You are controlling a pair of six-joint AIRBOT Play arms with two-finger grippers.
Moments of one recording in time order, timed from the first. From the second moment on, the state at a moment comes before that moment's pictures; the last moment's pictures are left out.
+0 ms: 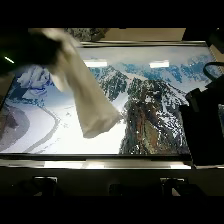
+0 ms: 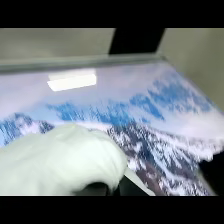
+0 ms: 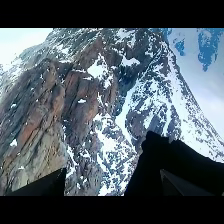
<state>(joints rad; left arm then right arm) -0.47 -1.05 1.60 1.33 -0.96 -1.66 0.10 -0.90 1.57 -1.61 1.53 1.16</state>
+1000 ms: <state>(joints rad) -0.18 -0.97 0.95 1.33 -1.04 -1.62 0.10 -1.36 1.44 -1.29 1.58 1.05</state>
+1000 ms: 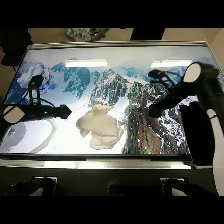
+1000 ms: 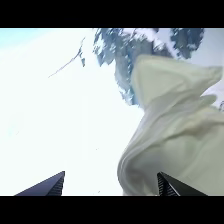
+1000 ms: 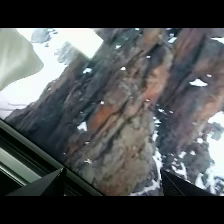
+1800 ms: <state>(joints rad) -0.26 -1.09 0.61 1.08 -0.78 -1.38 0.10 -1.38 0.98 -0.98 1.45 1.01</state>
